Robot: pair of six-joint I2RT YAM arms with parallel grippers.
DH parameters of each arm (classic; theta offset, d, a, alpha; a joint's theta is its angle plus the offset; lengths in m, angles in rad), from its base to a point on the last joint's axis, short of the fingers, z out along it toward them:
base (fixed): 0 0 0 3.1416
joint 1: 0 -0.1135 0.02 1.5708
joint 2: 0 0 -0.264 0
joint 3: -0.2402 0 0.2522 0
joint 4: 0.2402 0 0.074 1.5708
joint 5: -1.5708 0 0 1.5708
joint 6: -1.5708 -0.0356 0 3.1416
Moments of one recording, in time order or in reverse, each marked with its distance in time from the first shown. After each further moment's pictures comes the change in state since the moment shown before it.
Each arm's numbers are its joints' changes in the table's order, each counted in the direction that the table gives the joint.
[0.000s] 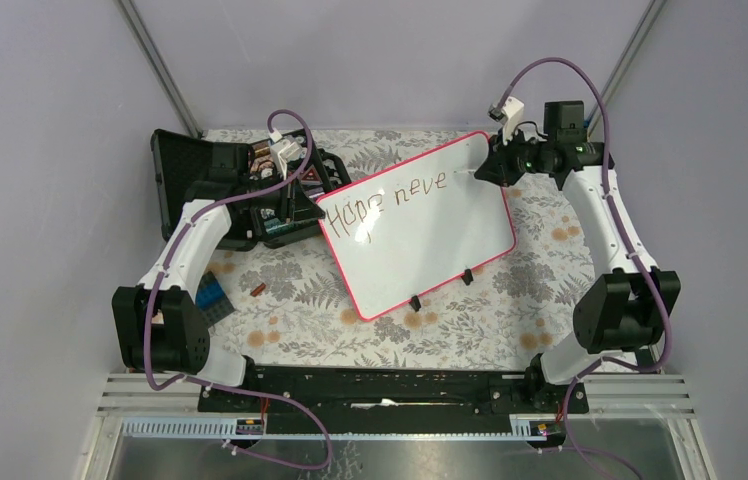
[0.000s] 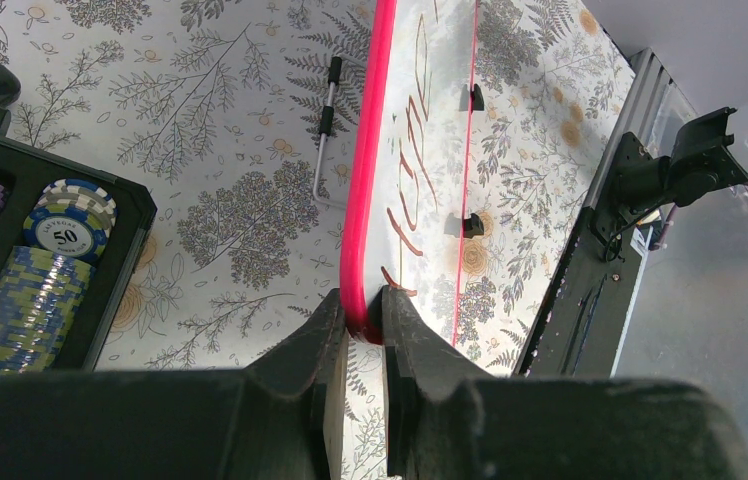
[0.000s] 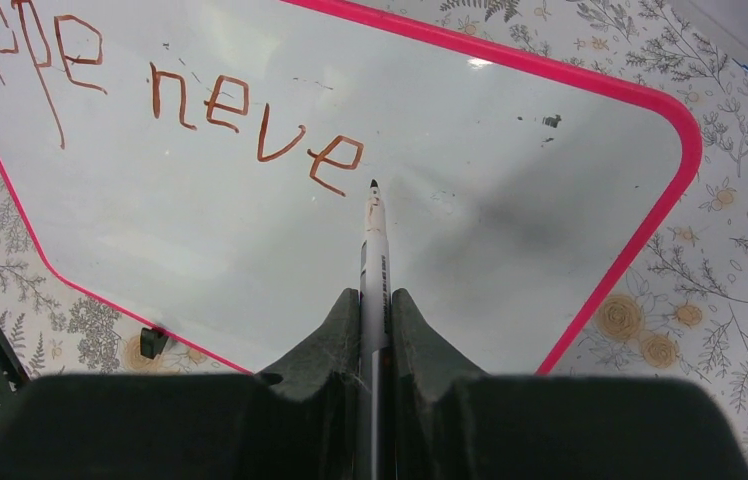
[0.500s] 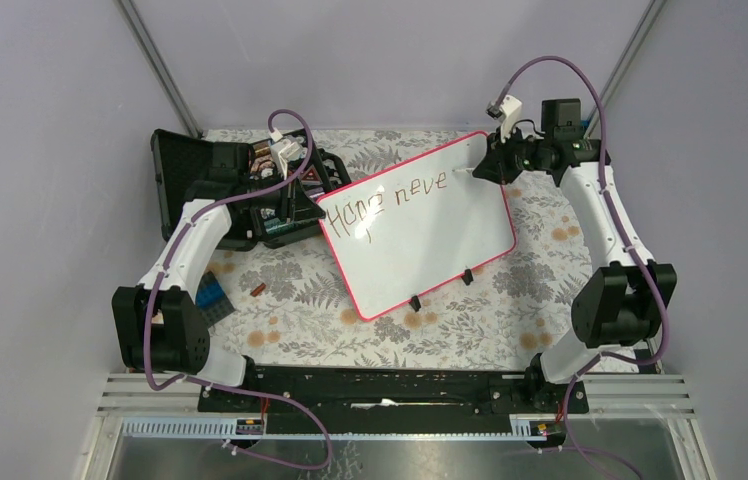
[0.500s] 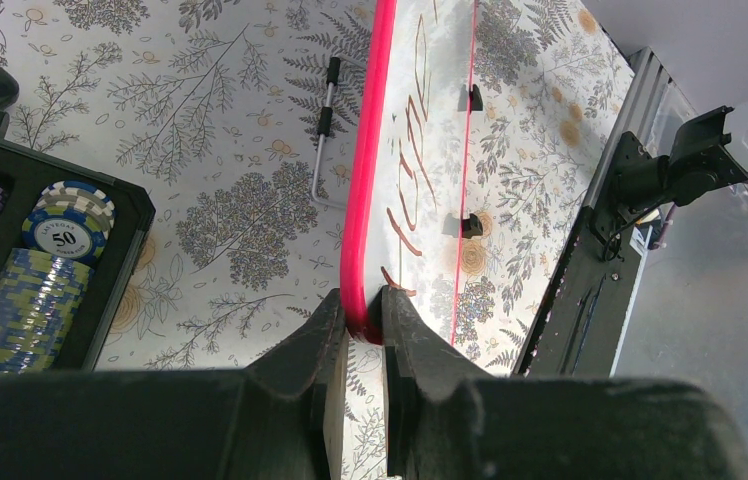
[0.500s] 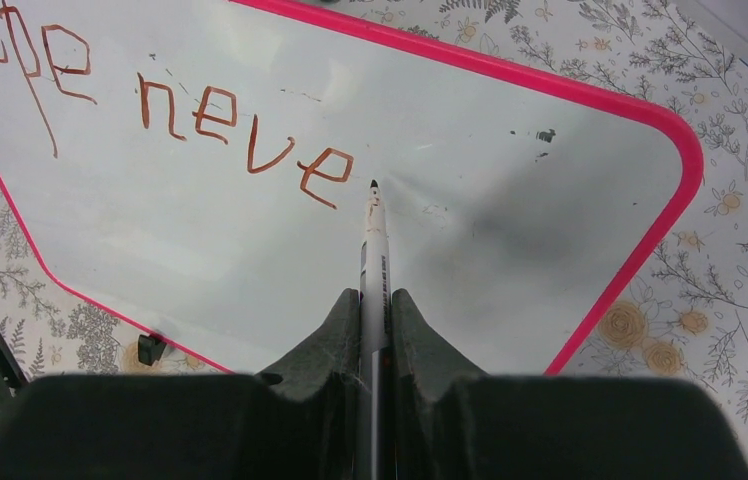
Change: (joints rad) left arm 0.003 0.000 -0.004 0.003 0.000 0.000; right arm -0.002 0.035 -0.024 -0.007 0.003 -0.013
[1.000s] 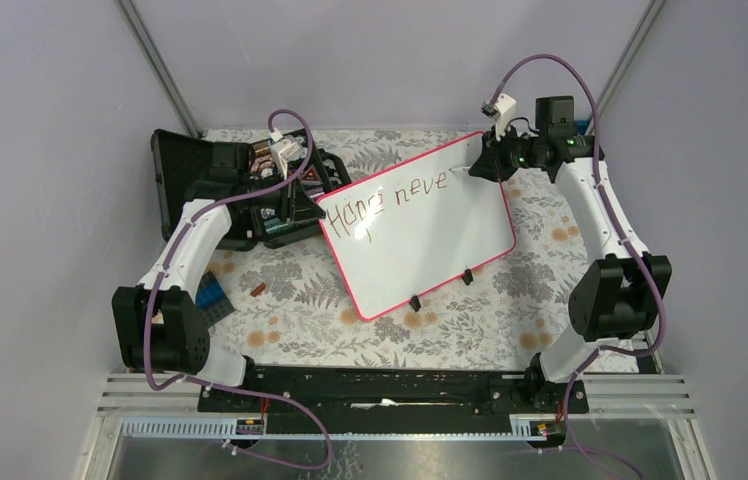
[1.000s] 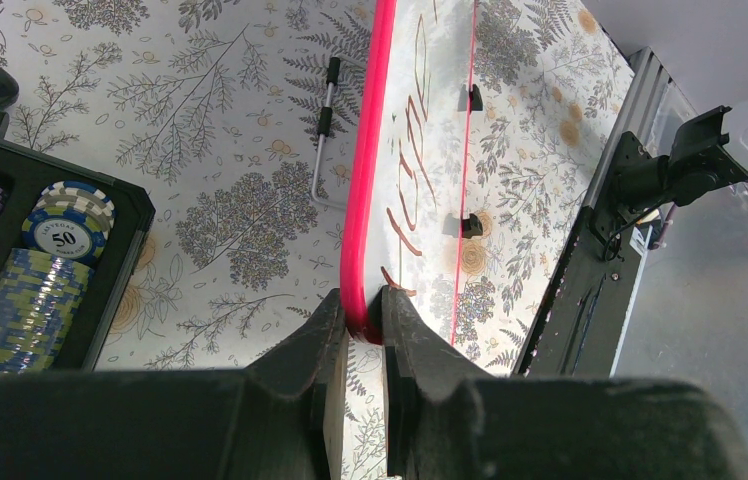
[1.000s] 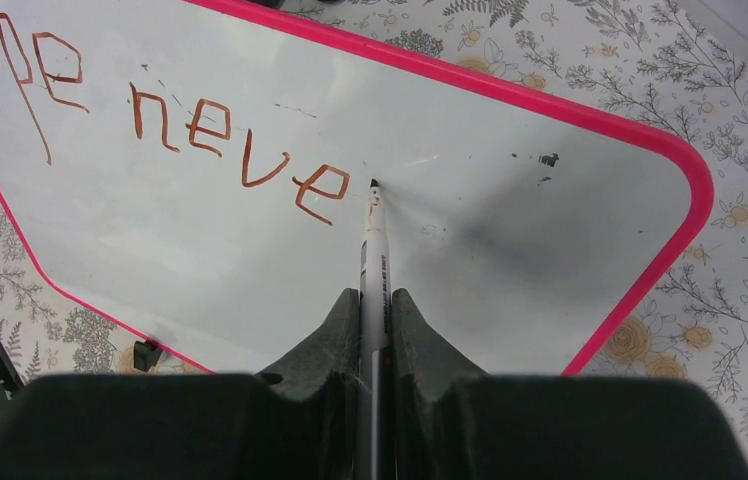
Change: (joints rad) left arm 0.000 0.000 0.000 0.000 0.000 0.000; right arm -0.017 0.040 -0.032 -0.004 -0.002 0.000
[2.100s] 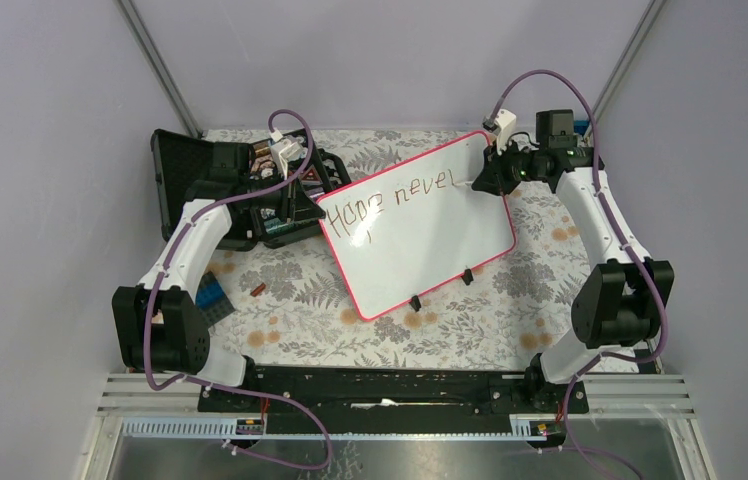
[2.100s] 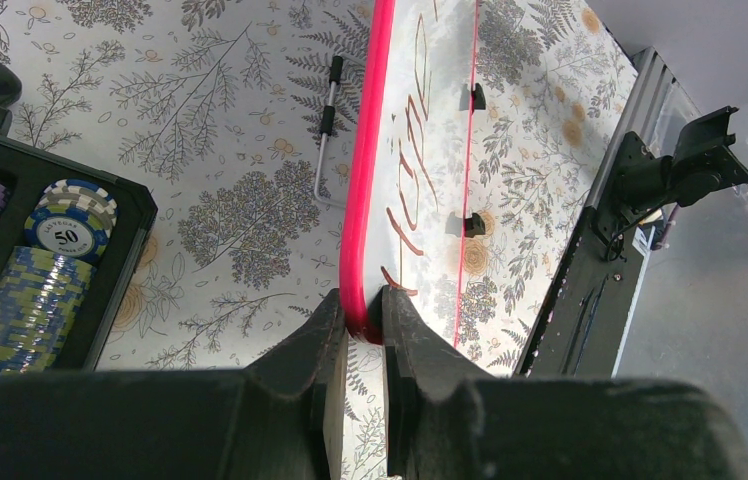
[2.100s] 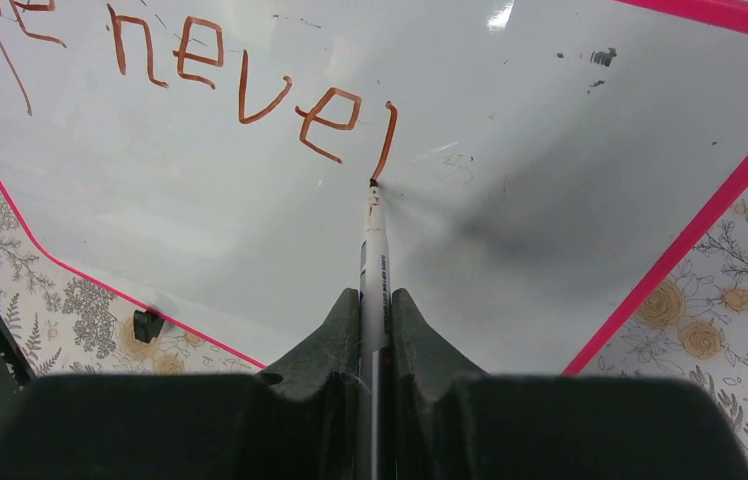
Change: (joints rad) left arm 0.001 0.000 0.000 0.000 0.007 0.000; right arm 0.016 -0.040 0.113 0.000 -0.011 0.031
